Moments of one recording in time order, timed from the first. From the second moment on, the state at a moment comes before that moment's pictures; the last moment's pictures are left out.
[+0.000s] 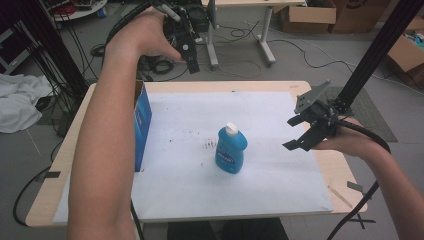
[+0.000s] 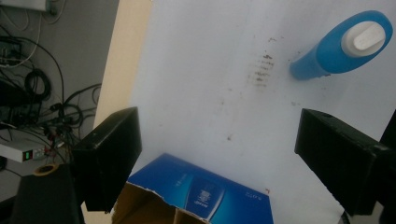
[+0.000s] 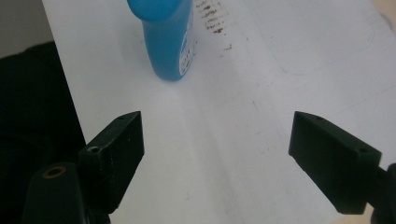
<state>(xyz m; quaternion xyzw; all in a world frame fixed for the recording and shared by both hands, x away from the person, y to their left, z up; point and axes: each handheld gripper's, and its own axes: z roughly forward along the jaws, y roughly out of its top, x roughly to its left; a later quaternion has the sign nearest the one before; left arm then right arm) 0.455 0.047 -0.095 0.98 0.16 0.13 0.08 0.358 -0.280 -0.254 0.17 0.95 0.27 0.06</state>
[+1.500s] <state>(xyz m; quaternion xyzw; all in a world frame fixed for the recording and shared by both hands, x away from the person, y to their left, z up) 0.440 0.063 -0.104 0.97 0.17 0.12 0.08 0.346 -0.221 -0.301 0.18 0.91 0.35 0.08</state>
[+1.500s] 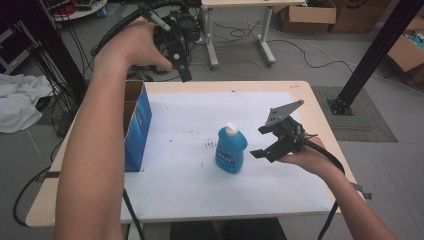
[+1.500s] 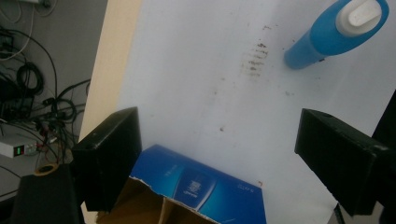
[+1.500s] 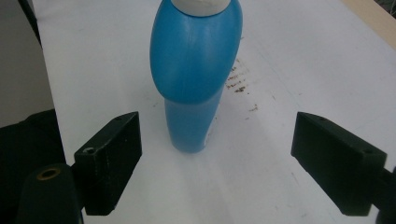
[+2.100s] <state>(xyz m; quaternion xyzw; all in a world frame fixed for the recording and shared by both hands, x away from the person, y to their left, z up) 0.441 0.063 -0.108 0.98 0.17 0.12 0.07 0.351 -0.196 -0.322 0.19 0.91 0.36 0.07</state>
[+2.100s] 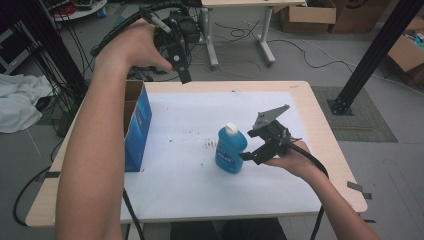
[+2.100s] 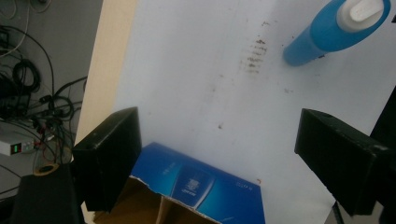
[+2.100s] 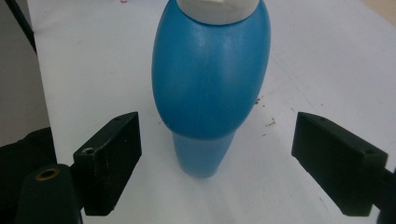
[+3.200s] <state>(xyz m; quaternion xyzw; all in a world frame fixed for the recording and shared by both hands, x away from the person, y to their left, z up) 0.443 0.068 -0.113 0.98 0.17 0.11 0.07 0.353 -0.167 -0.348 0.20 0.91 0.36 0.09</state>
